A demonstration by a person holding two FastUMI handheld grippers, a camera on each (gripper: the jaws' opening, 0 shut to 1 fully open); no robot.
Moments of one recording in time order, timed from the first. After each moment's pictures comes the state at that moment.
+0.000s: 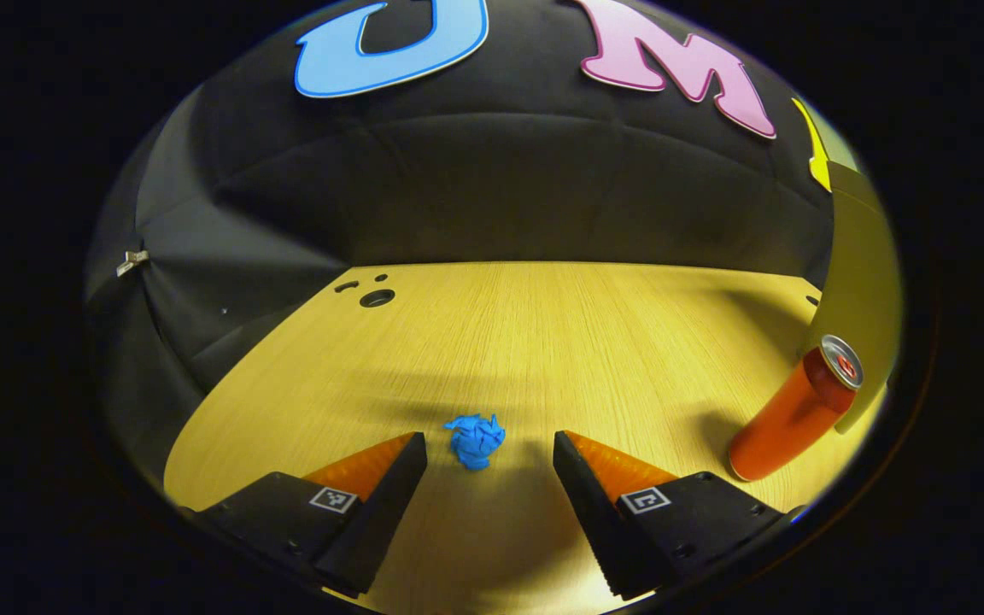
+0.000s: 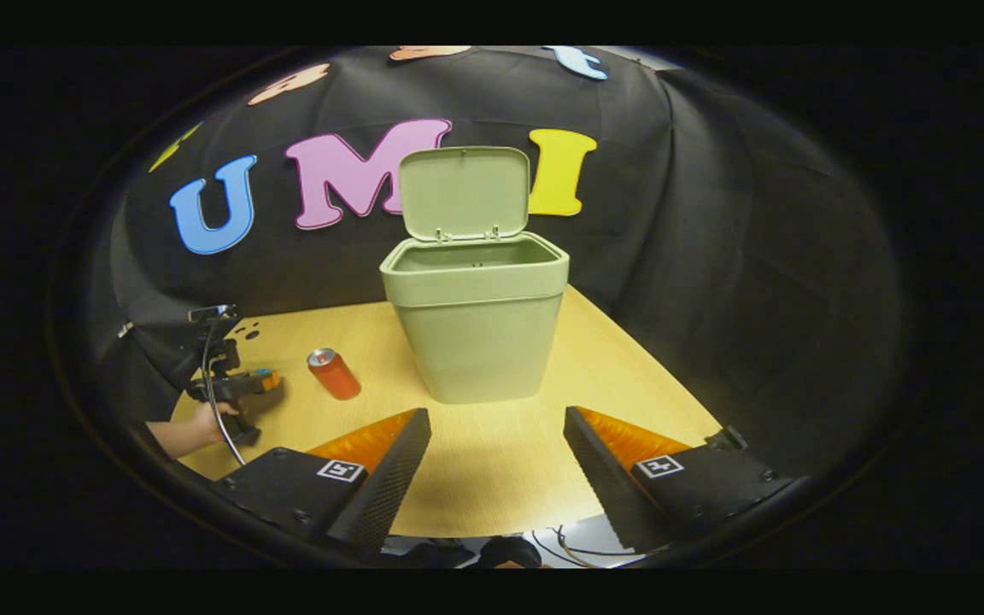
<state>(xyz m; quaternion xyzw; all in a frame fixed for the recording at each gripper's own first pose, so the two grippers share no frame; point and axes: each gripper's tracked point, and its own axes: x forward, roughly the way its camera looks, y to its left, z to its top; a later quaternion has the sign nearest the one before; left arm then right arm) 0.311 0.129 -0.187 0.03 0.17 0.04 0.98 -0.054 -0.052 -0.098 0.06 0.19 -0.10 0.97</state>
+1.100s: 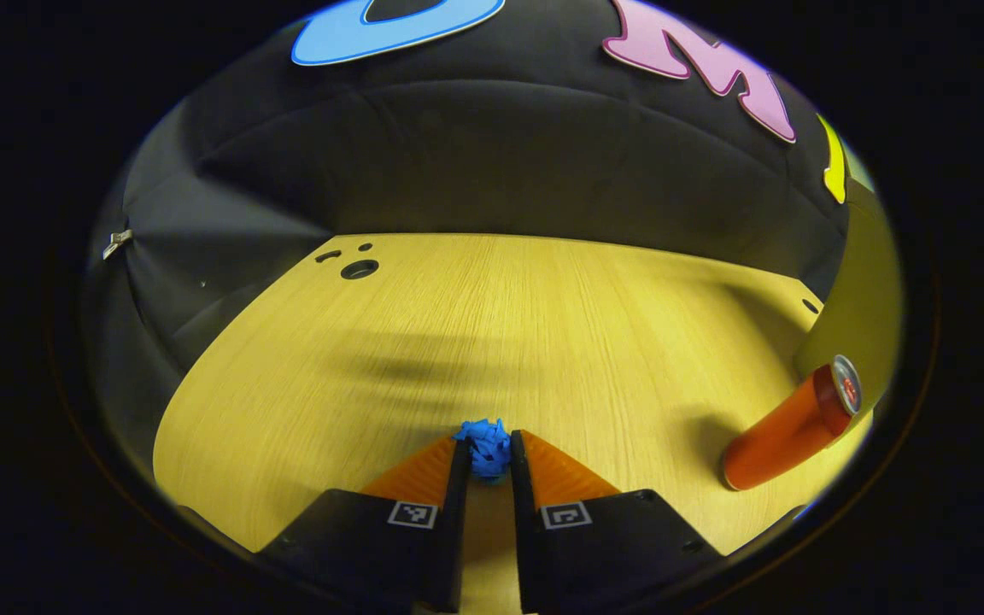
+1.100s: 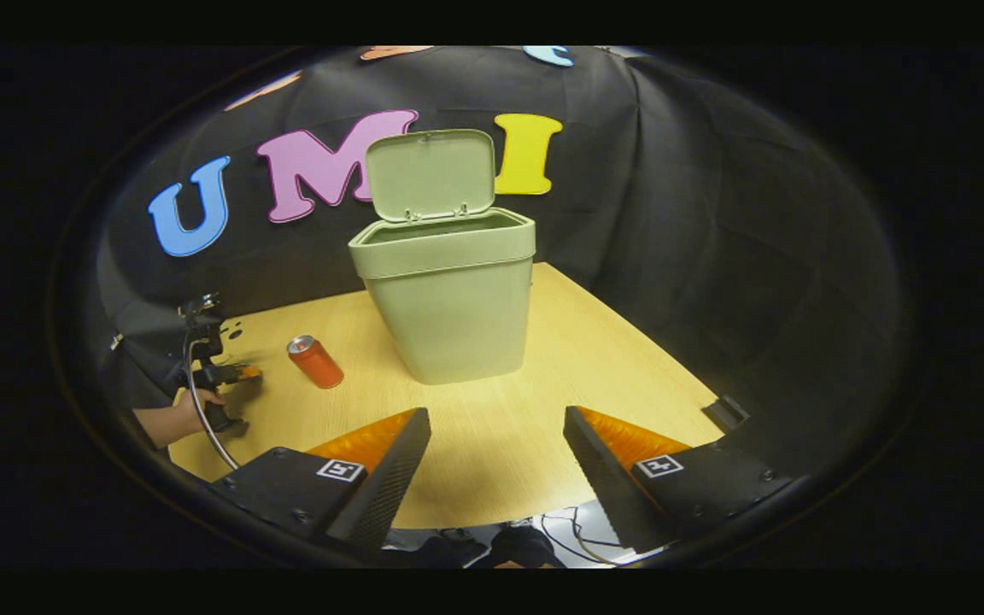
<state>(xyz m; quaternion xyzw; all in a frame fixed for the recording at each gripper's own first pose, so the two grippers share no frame) 0.306 0.121 -0.182 0.00 0.21 0.02 0.98 -0.061 -0.059 -0.124 0.09 0.21 -0.13 0.97</state>
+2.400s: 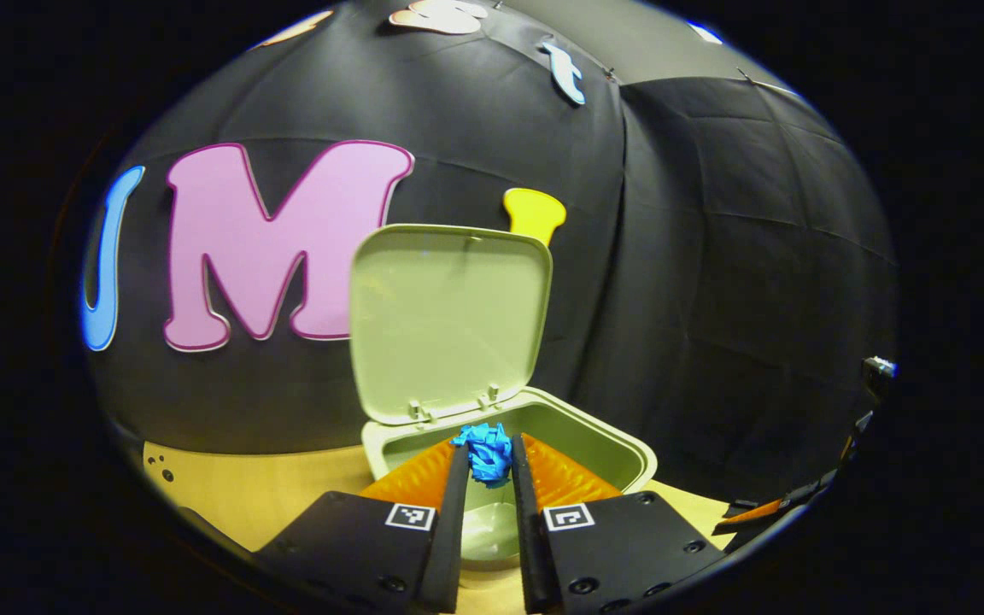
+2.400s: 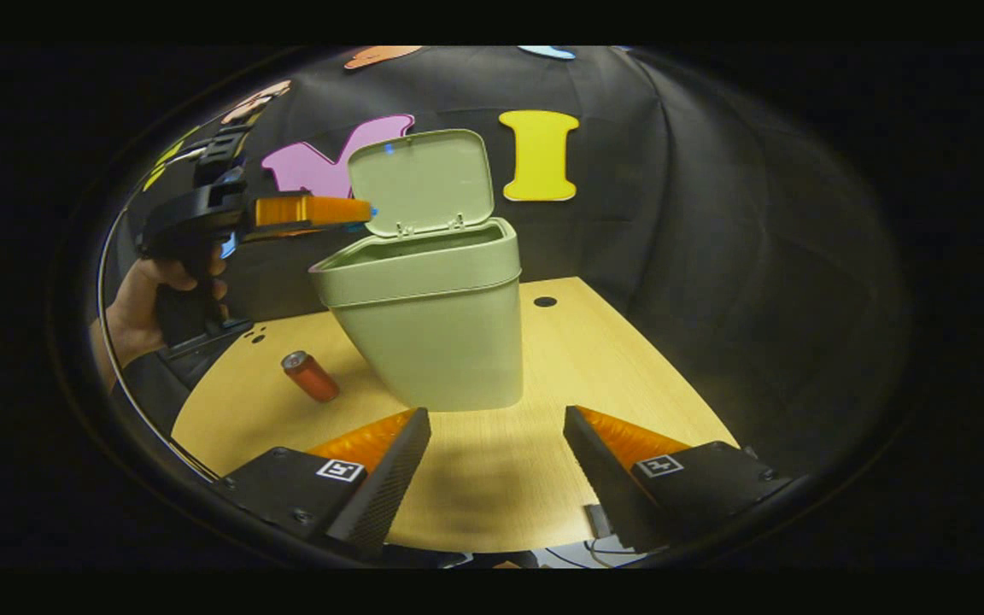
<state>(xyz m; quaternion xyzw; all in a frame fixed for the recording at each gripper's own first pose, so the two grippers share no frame) 0.186 -0.342 0.084 0.08 0.01 -0.34 0.94 0.001 -0.131 -0.128 0.08 0.19 -0.02 0.98</state>
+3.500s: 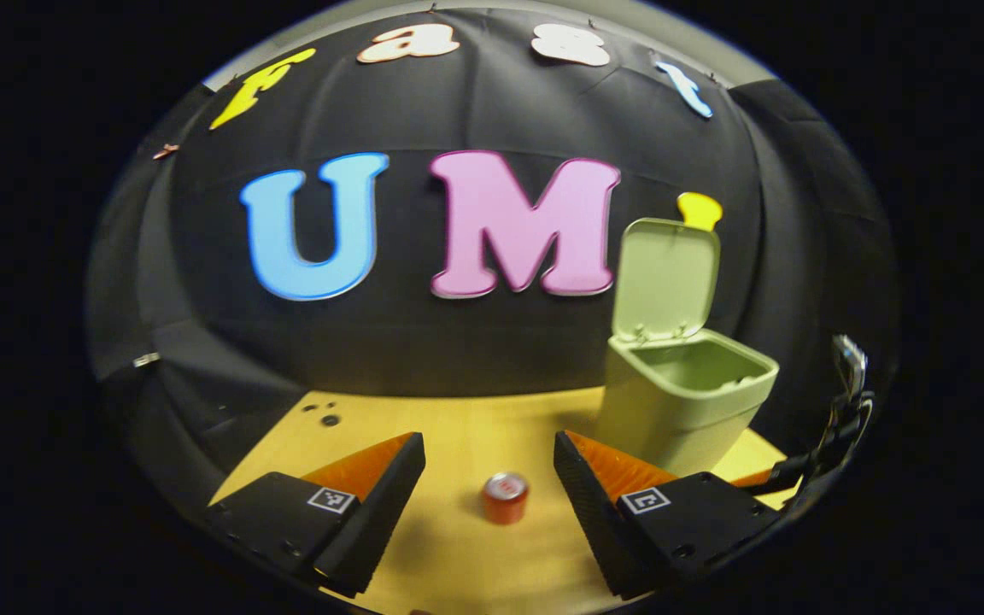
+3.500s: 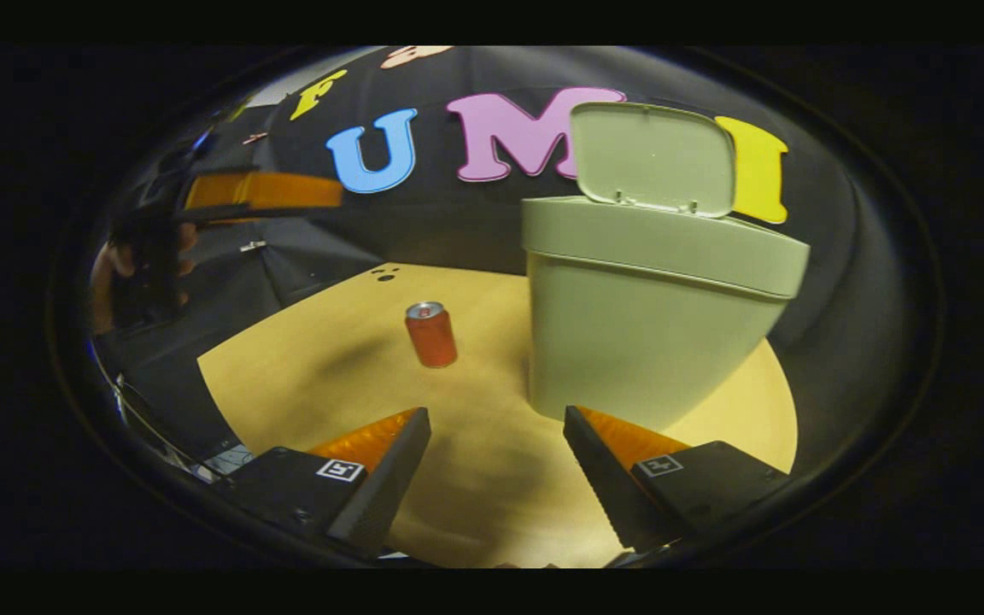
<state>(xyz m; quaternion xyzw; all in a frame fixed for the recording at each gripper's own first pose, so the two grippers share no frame) 0.083 -0.051 0.027 0.05 0.03 -0.02 1.00 0.051 0.024 -0.167 -0.05 0.19 0.23 0.95</state>
